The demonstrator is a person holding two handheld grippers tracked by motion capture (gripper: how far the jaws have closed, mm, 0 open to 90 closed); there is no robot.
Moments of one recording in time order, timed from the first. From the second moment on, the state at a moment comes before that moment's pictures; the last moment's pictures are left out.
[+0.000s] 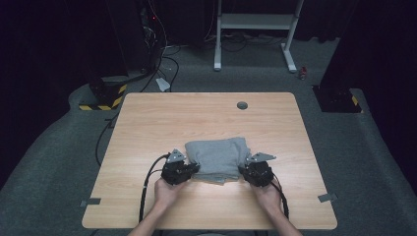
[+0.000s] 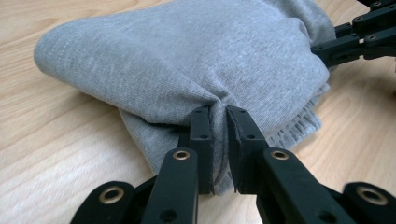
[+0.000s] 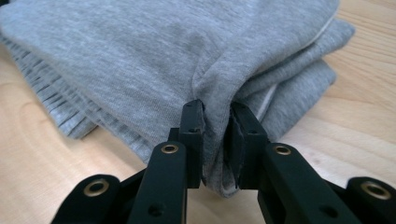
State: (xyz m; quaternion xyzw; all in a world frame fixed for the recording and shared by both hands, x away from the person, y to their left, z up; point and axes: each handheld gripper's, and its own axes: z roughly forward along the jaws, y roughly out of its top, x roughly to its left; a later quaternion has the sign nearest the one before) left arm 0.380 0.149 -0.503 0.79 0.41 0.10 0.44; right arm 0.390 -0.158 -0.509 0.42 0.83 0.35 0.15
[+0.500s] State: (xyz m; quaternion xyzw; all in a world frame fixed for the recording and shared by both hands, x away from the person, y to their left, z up) left arm 0.406 0.130 -0.504 0.79 0.44 0.11 0.42; right arm 0.427 -0.164 -0.505 0.43 0.83 0.32 0.16
